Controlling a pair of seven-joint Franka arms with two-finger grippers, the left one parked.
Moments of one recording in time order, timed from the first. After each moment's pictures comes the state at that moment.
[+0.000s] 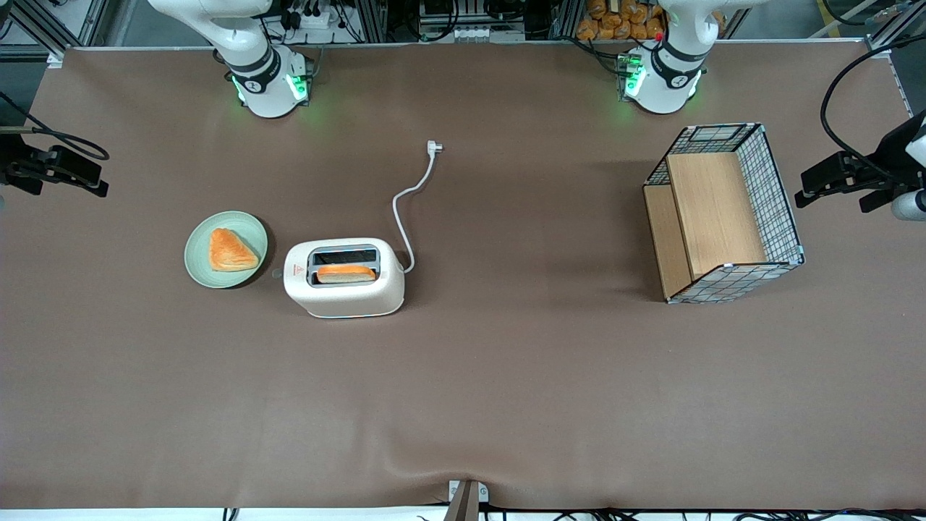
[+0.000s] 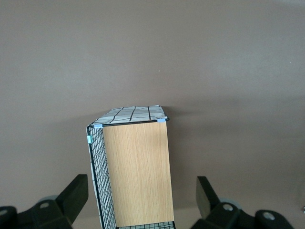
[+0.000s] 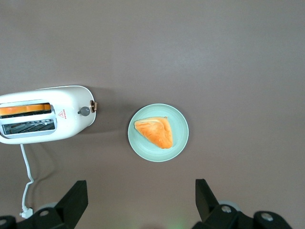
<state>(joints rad) -0.01 0.04 -0.03 -1.47 -0.01 1.44 0.01</state>
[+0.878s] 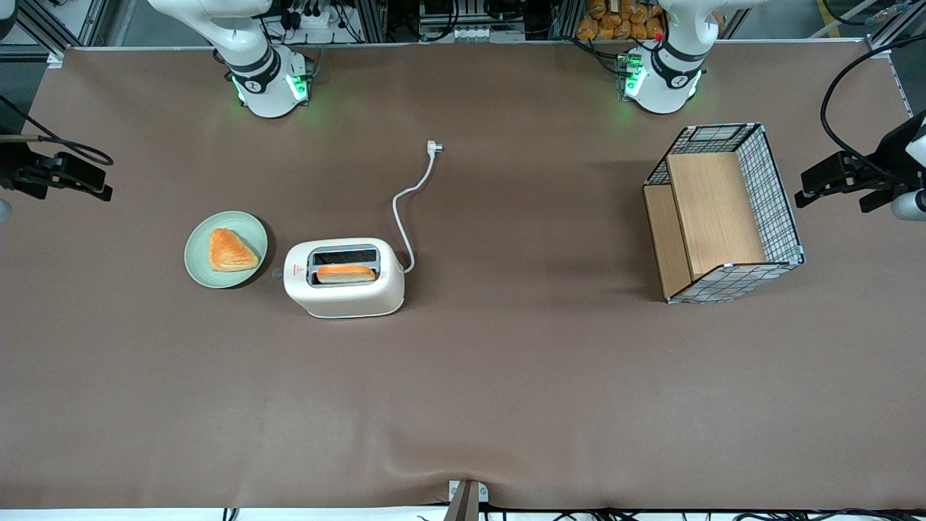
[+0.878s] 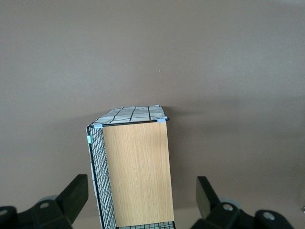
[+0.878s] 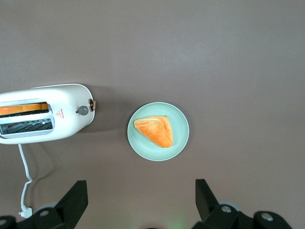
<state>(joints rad) -0.01 0.06 -0.03 -1.47 -0.01 1.44 0.01</state>
